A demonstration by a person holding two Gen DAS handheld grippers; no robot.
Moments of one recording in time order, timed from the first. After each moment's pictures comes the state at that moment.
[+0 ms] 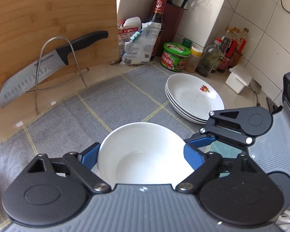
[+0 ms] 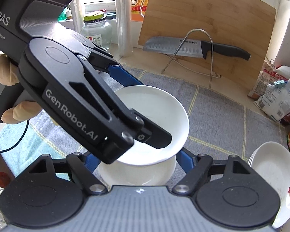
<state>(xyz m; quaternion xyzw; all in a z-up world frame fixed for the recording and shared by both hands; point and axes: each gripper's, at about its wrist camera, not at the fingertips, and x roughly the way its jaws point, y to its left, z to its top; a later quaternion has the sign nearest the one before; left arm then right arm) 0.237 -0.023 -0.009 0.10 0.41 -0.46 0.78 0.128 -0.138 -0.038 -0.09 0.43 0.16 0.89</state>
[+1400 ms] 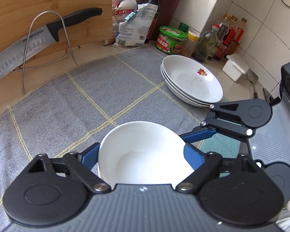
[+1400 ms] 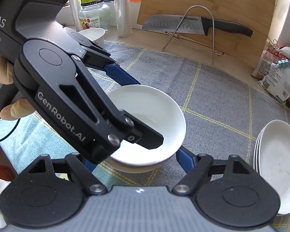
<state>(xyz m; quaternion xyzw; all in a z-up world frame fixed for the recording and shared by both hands) 0.232 -0.027 -0.041 0.11 0.44 -0.47 0.76 0.122 -0.138 -0.064 -0.09 0.46 0.16 0.87</state>
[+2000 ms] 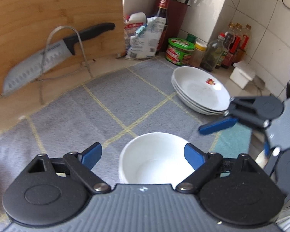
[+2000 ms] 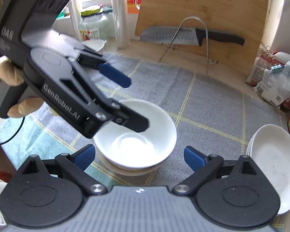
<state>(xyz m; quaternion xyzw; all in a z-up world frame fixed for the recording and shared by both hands) 0.233 -0.006 -0.026 0.12 0.39 -0.45 0.79 0.110 -0.144 -0.045 -0.08 0.43 0.15 0.89</state>
